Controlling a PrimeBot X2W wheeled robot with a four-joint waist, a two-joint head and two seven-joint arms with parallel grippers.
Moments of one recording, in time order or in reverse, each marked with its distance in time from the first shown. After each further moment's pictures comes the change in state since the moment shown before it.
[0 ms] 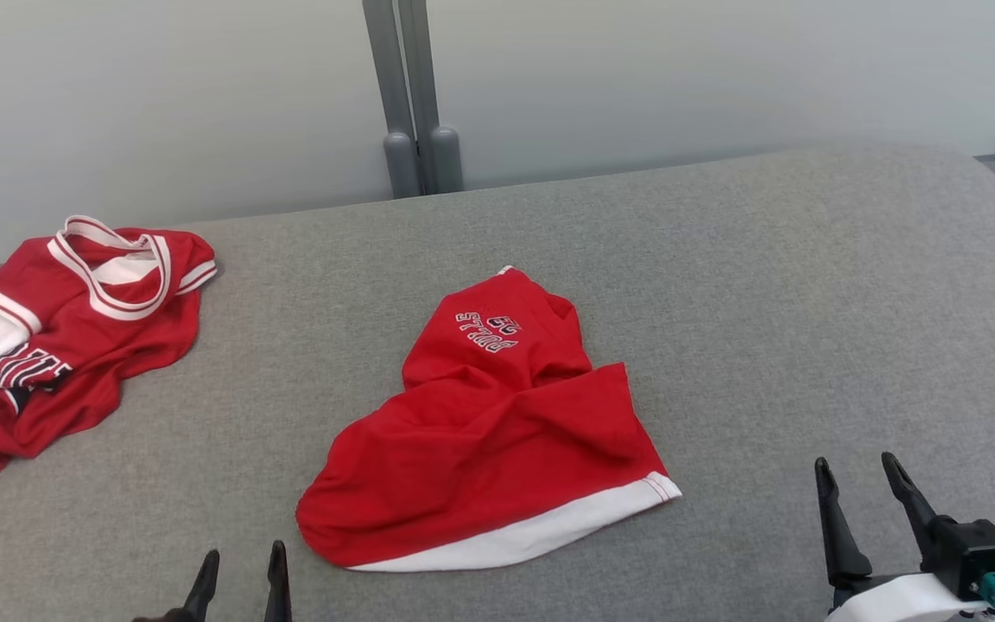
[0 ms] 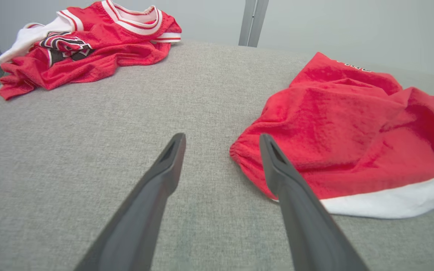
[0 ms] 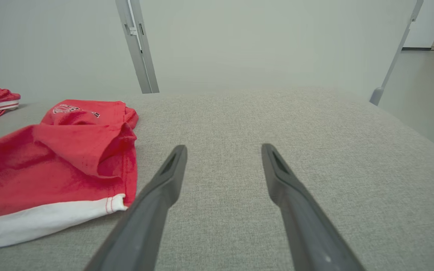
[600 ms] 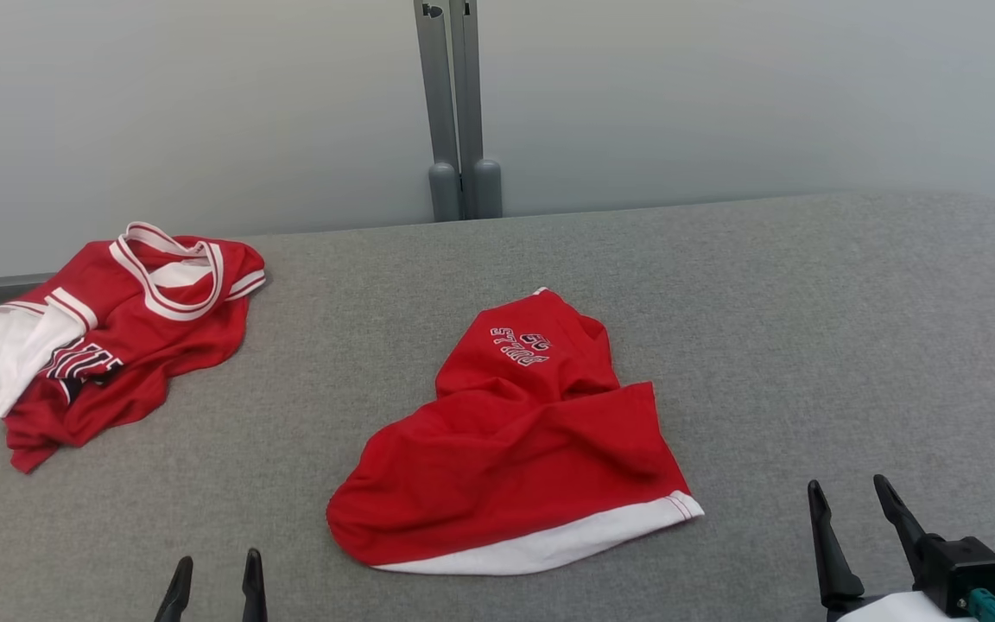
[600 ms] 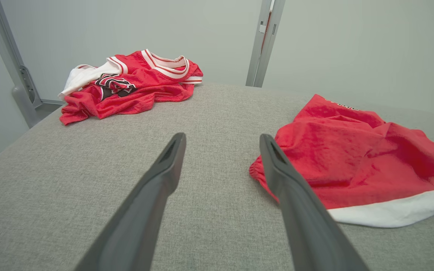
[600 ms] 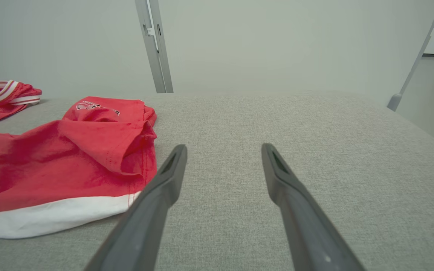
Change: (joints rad) left arm 0.136 -0.196 0.346 -0.107 0.287 -0.300 0.000; right arm 0.025 0.012 -0.012 0.020 -0.024 0.000 0.000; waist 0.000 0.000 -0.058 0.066
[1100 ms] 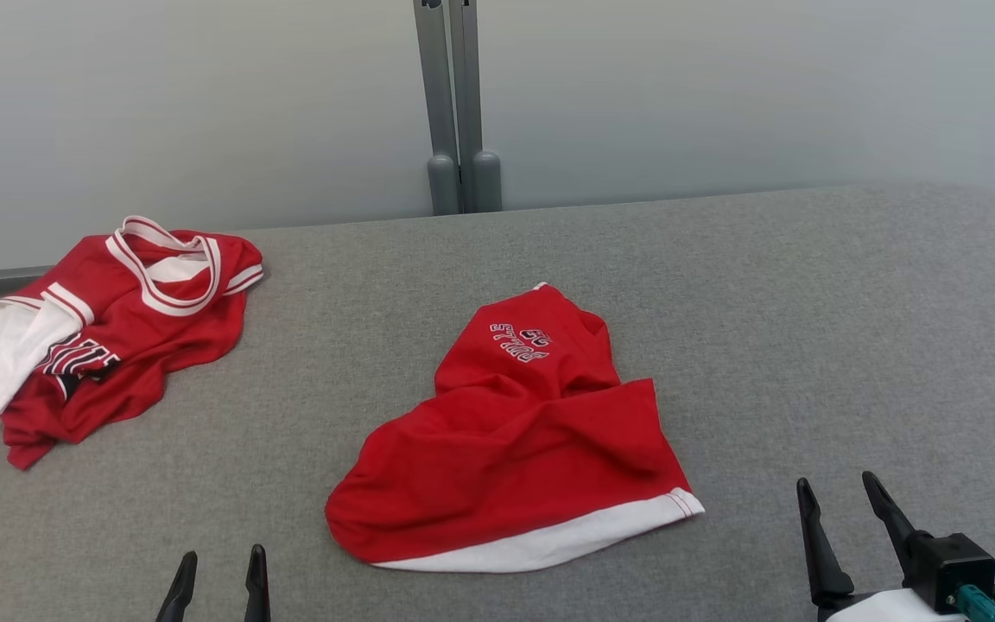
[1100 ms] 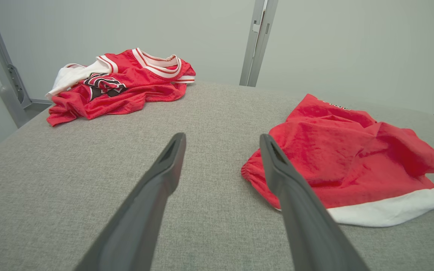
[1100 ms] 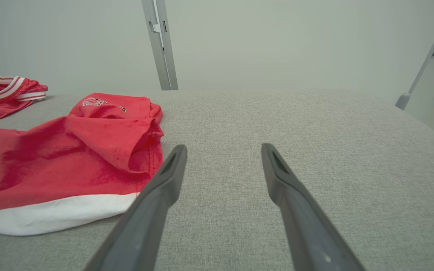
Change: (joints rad) left arm -0.006 0.006 -0.018 -0.007 -0.012 -0.001 0.000; right arm -0.009 0.004 0.019 0.003 -0.007 0.000 0.000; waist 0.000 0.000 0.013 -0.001
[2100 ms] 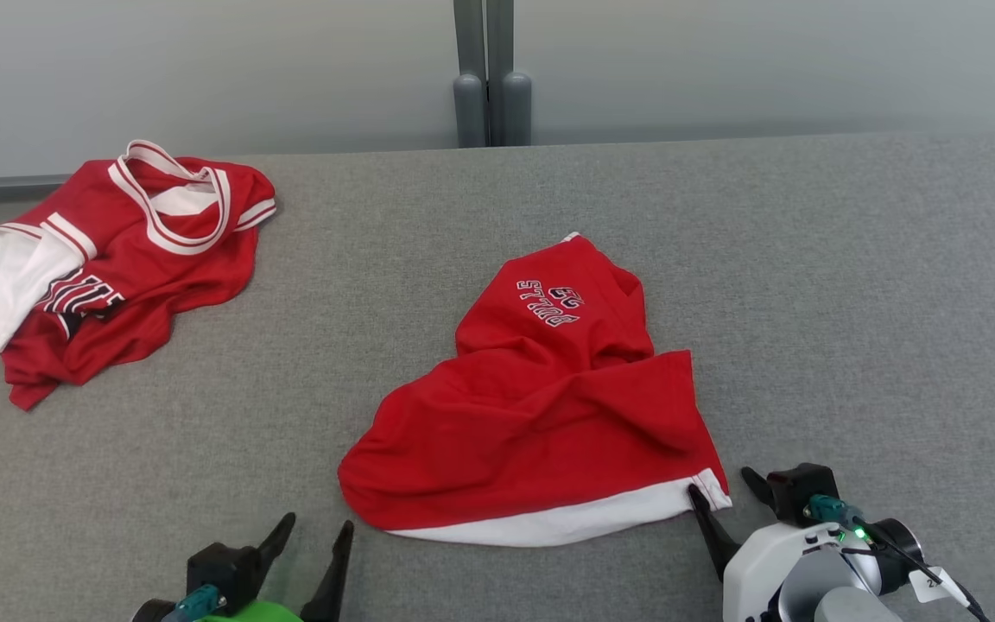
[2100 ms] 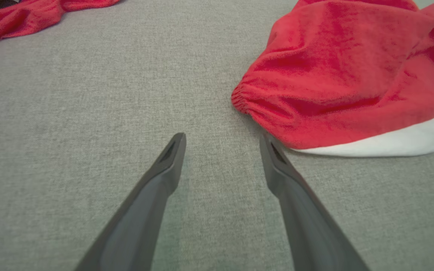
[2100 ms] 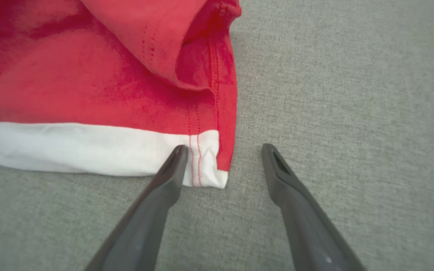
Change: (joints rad) left arm -0.347 0.168 -0.400 0.455 -0.189 -0.001 -0.001; right arm -0.291 -0.033 0.246 0.393 0.041 0.000 0.186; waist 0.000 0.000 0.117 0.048
